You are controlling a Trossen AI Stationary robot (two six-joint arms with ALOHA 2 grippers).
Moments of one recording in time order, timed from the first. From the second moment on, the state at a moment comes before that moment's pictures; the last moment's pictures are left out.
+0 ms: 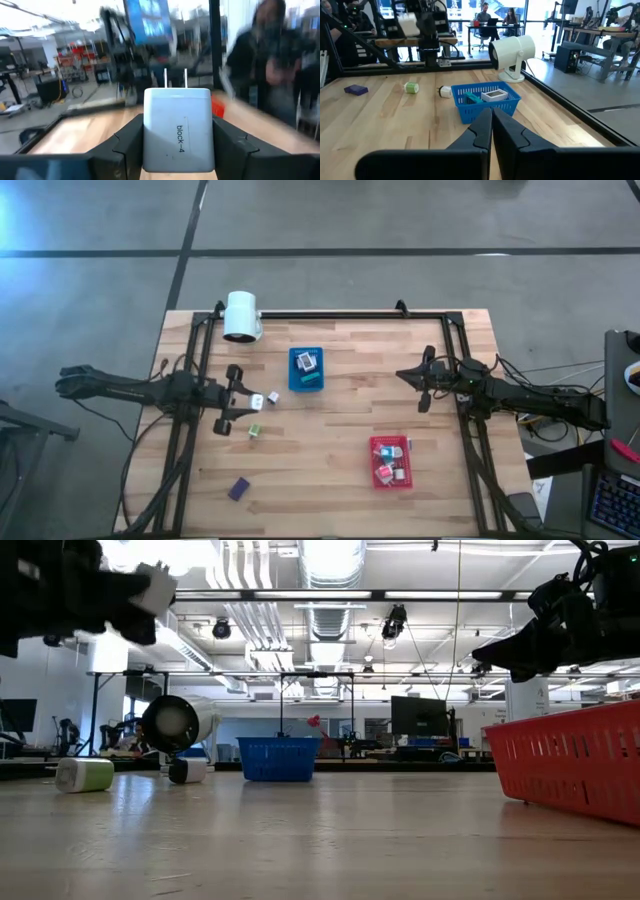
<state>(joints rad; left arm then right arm) -0.07 0.43 0.01 0.49 0.10 0.14 -0.31 0.40 0.01 0.33 -0.10 0.01</state>
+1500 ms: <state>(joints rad) 0.14 1.51 0.94 0.50 0.38 0.08 -0.30 0.40 0.01 0.62 -0.21 0.06</state>
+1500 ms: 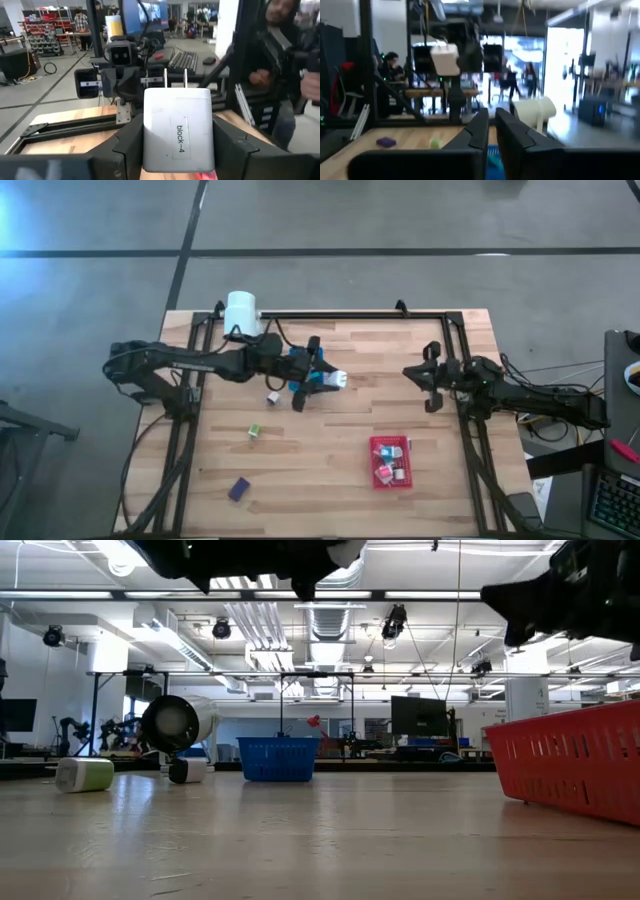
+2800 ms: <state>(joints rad) 0.18 1.54 1.01 0.79 0.20 -0.41 0.13 1.25 0.86 0.52 0.52 -0.92</state>
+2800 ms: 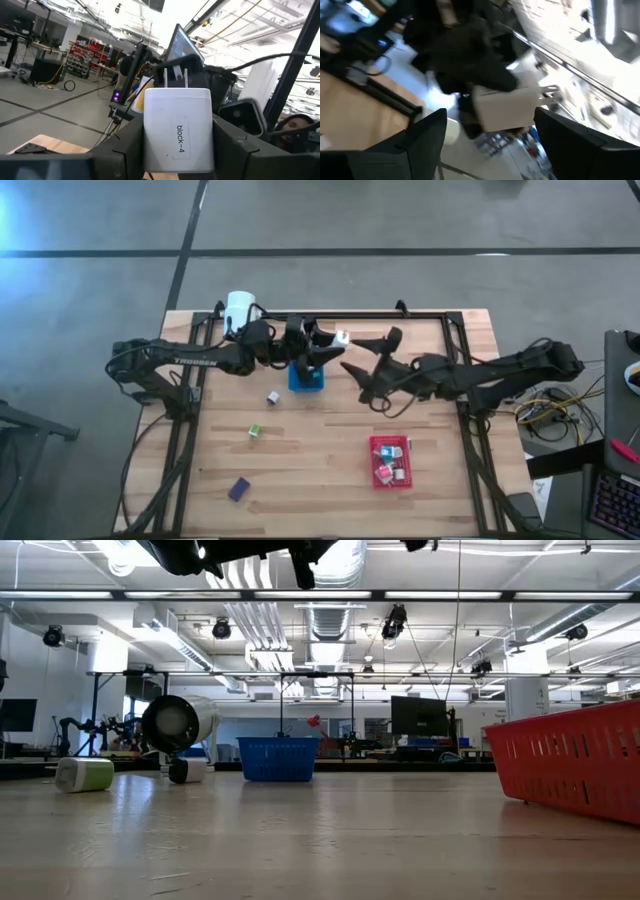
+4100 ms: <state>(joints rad) 0.17 1.54 1.00 0.74 0.28 -0.34 0.12 1.33 0.91 0.58 0.58 -0.90</state>
